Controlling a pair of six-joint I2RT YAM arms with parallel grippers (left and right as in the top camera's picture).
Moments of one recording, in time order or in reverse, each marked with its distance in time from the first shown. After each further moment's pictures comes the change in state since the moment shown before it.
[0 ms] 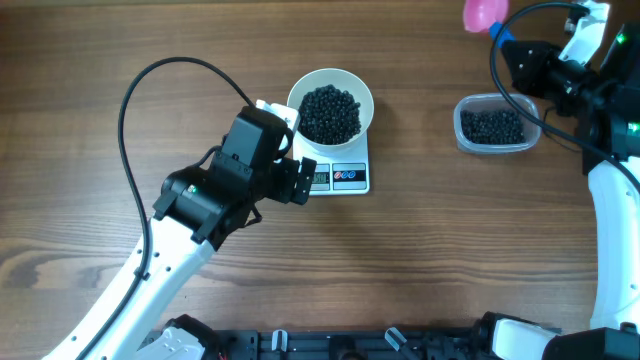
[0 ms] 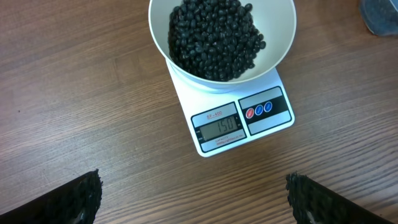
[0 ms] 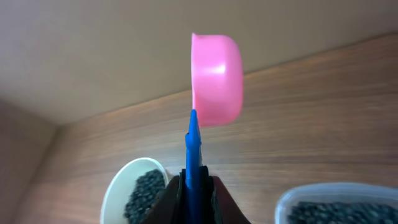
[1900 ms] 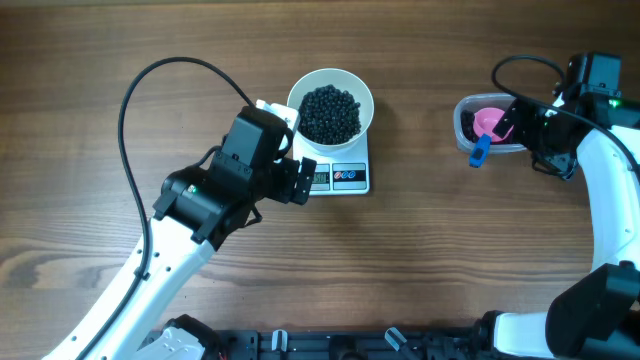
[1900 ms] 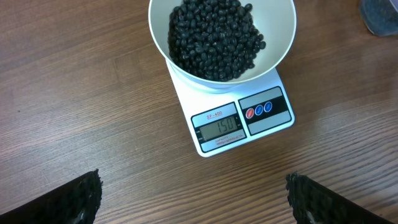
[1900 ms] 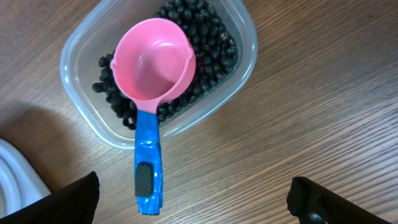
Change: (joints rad) left arm 0.000 0.000 0.000 0.000 0.000 0.000; right arm -0.003 0.165 0.000 -0.535 0.506 0.122
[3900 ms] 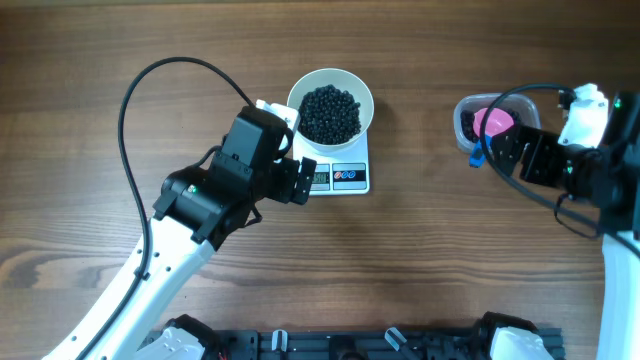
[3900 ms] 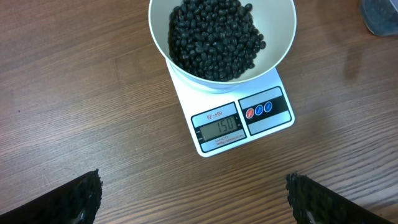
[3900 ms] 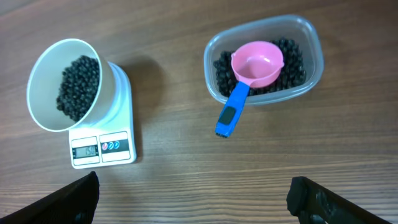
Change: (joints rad) left arm 0.000 0.000 0.000 0.000 0.000 0.000; right arm 0.000 -0.409 0.000 -0.135 -0.250 -0.333
